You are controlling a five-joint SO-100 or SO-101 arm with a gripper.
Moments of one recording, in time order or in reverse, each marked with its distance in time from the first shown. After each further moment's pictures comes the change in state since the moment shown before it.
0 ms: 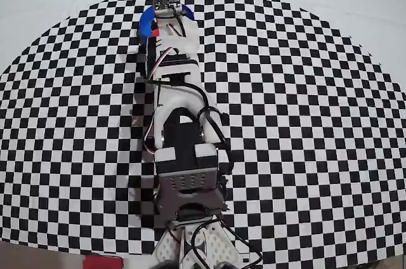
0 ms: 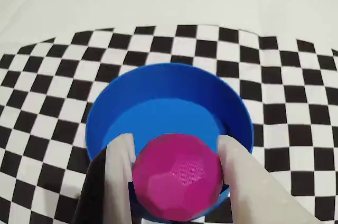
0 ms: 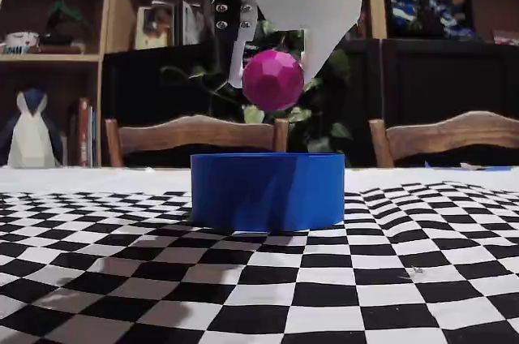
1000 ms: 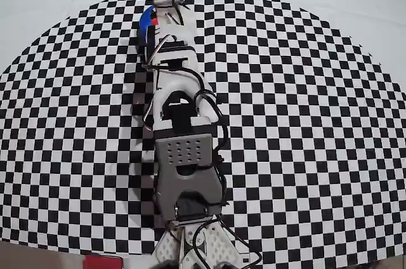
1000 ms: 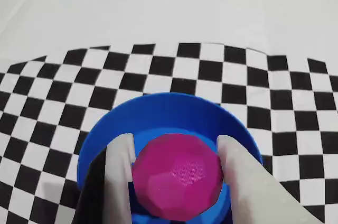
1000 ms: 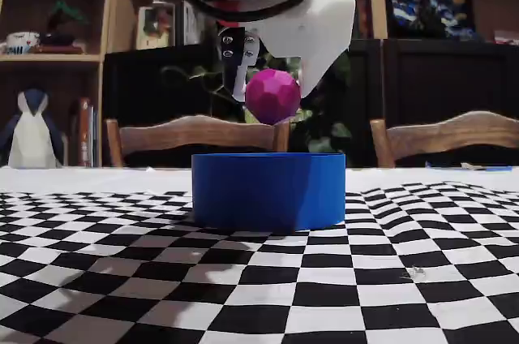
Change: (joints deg) arm -0.1 -13.9 -16.0 1.3 0.0
